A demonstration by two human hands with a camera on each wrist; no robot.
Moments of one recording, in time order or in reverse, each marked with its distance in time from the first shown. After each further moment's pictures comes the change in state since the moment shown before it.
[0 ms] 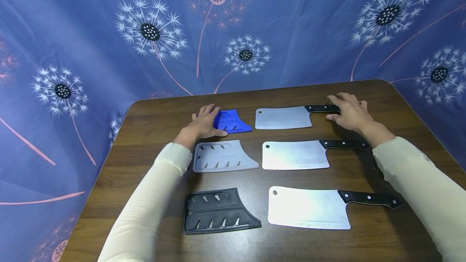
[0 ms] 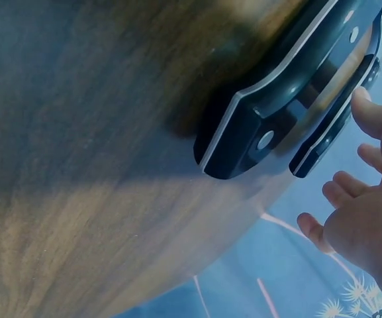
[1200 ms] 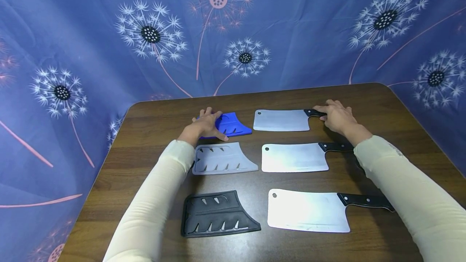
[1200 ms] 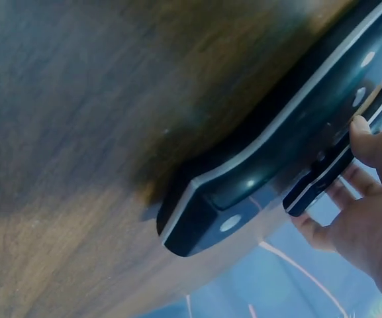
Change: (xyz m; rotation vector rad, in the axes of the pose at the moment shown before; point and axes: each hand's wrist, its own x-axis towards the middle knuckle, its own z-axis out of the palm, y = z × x) left_hand 0.011 0.006 -0.004 -0.002 -0.106 -0.078; right_hand 0.016 -0.017 0.017 -0.038 -0.091 0.040
